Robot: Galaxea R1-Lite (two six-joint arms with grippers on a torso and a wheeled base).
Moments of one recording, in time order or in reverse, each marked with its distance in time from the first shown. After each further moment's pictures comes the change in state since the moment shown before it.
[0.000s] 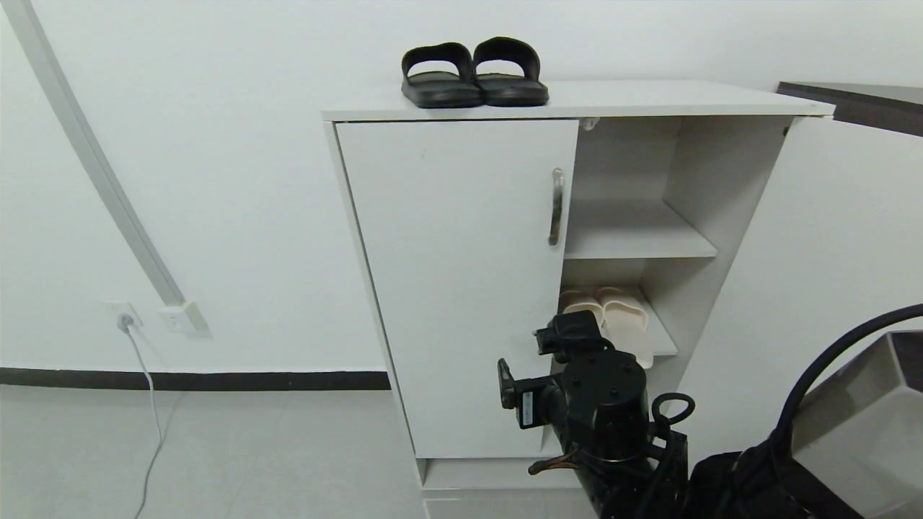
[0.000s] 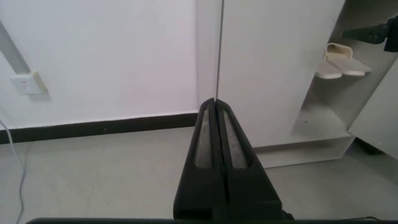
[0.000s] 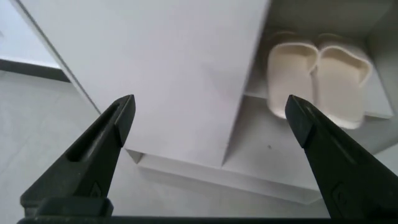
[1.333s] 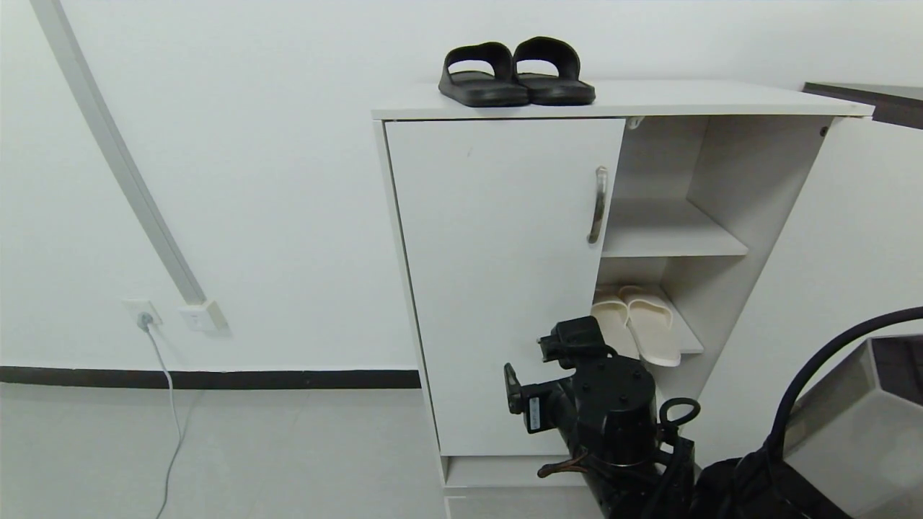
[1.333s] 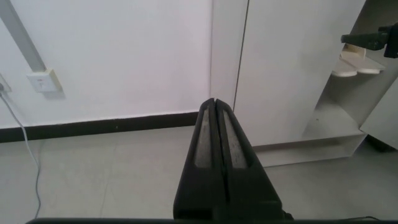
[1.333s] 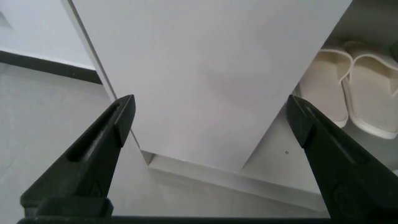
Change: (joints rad) left arm 0.000 0.000 0.000 0.000 0.000 -0.002; right arm -0.018 0.015 0.043 -0.065 0.015 -0.050
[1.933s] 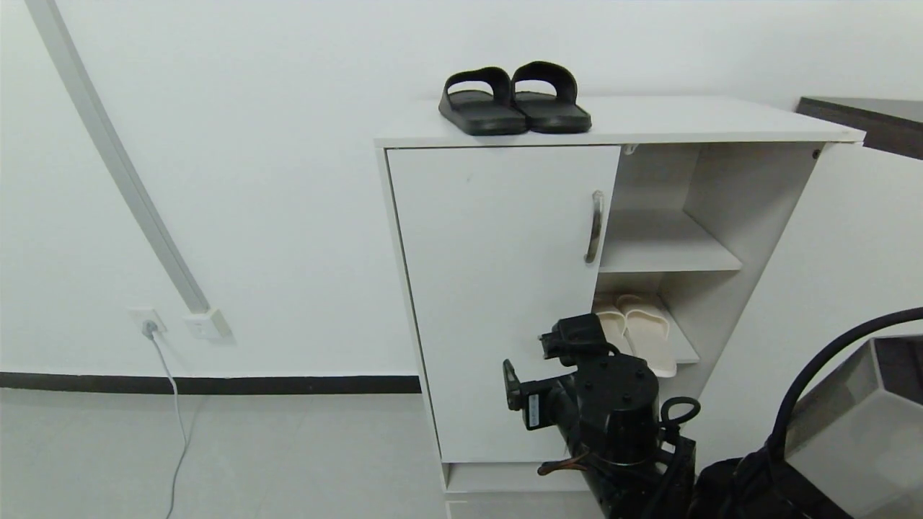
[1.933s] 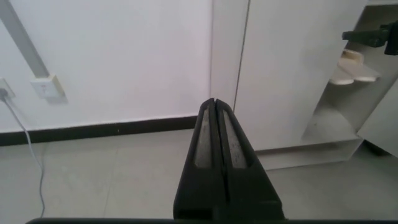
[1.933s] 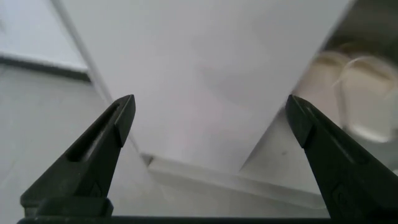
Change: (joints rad) left arm 0.000 0.000 0.000 0.000 0.000 0.000; right arm 0.002 0.004 -0.004 -0.016 0.003 0.000
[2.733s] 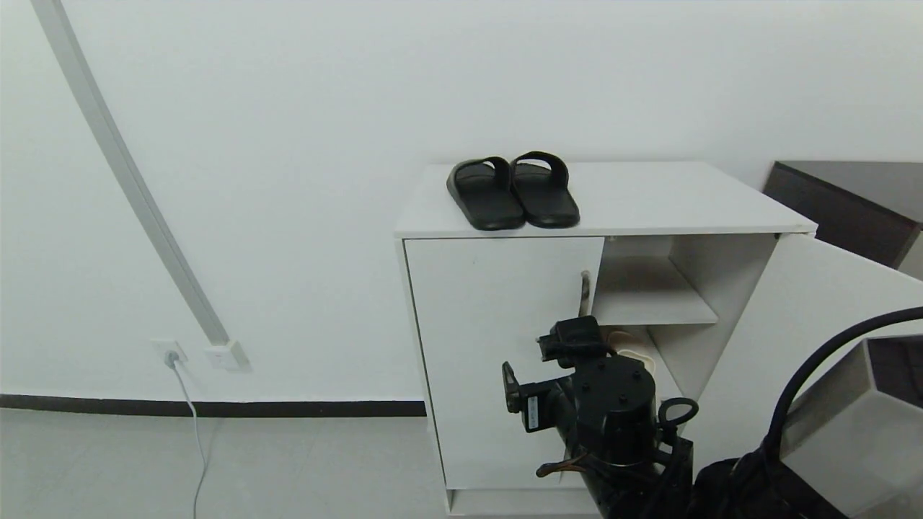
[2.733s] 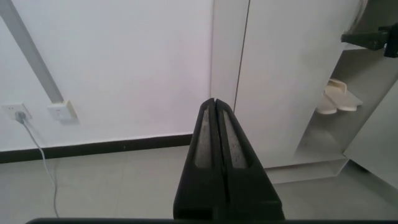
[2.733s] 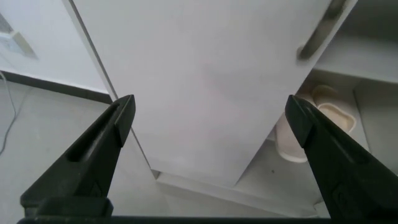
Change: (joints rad) left arm 0.001 0.000 0.000 0.000 0.000 0.000; right arm -0.001 0.000 0.001 0.002 0.000 0.000
